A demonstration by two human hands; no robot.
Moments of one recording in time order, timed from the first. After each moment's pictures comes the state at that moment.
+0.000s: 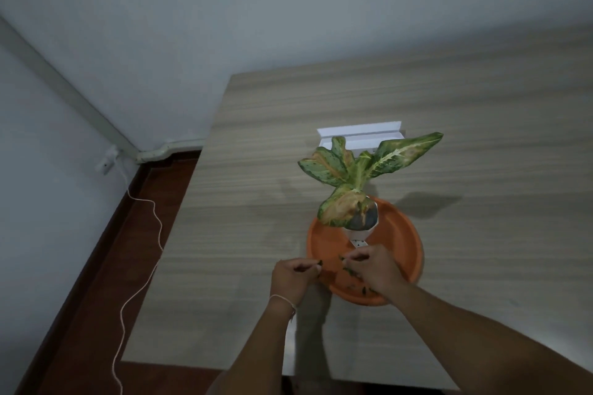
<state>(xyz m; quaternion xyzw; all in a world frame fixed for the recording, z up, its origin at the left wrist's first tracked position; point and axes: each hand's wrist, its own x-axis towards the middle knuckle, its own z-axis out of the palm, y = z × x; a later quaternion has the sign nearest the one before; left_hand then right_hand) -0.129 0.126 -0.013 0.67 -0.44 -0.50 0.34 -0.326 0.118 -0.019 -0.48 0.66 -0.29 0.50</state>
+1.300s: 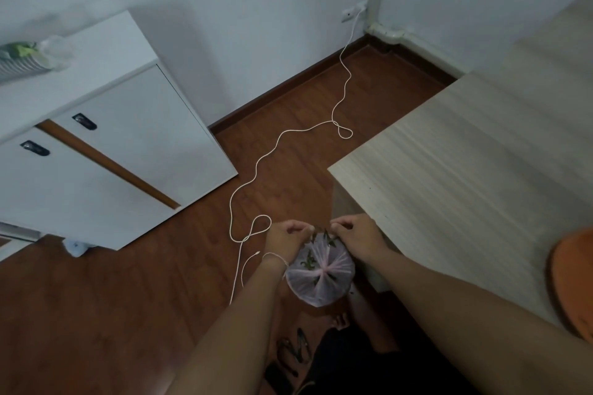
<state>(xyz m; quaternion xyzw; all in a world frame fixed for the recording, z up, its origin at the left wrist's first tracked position) 0.176 0.424 -0.057 0.81 -0.10 -0.32 0.49 0.063 0.282 -0.058 -0.80 0.37 -0.01 0.47</state>
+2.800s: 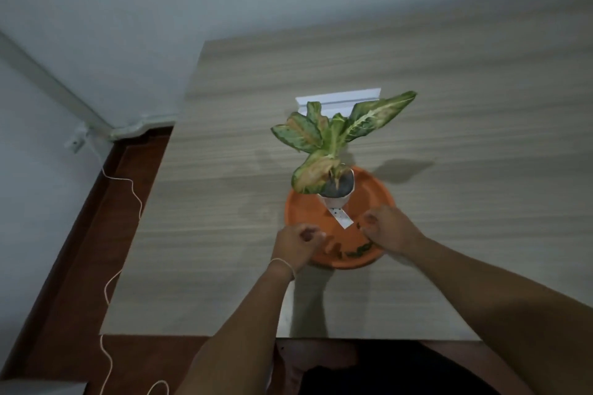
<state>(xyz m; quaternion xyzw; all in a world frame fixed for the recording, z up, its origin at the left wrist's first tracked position) -0.173 0.128 -0.015 0.64 -0.58 -0.44 0.24 -0.412 0.114 -0.028 -0.67 0.66 -0.09 0.32</state>
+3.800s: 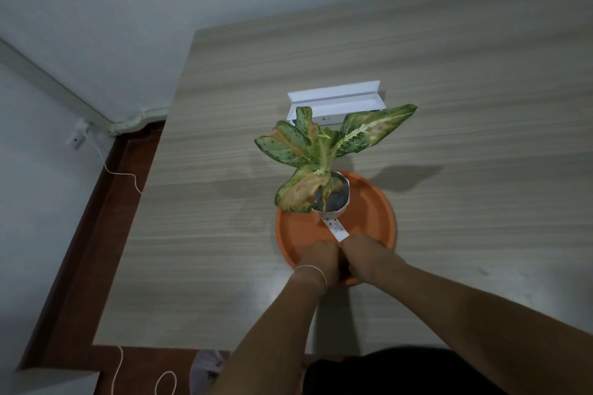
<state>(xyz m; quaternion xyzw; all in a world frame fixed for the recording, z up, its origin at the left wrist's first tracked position) -0.255 0.110 -0.026 0.57 -0.75 -0.31 -0.16 -0.371 0.110 -0.044 -0.69 0.61 0.09 0.38</state>
